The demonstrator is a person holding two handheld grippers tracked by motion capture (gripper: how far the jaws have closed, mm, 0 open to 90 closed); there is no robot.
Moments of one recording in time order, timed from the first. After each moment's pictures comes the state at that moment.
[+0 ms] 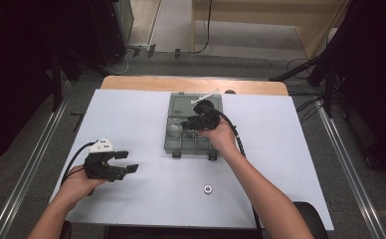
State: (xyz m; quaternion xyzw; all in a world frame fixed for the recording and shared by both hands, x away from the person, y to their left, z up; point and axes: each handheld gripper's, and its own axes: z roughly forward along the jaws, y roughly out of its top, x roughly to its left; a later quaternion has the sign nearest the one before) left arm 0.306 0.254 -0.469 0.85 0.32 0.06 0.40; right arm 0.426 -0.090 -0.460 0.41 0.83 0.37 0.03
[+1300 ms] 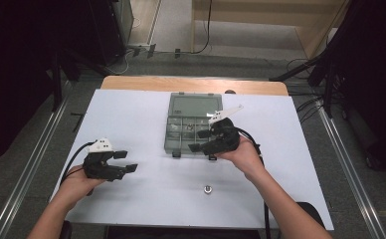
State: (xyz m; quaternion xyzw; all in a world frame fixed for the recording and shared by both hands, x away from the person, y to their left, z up) left arm 0.307 0.257 -0.470 0.85 0.33 0.07 0.40; right arm 0.343 -0.131 -0.435 0.31 0.84 0.44 -0.01
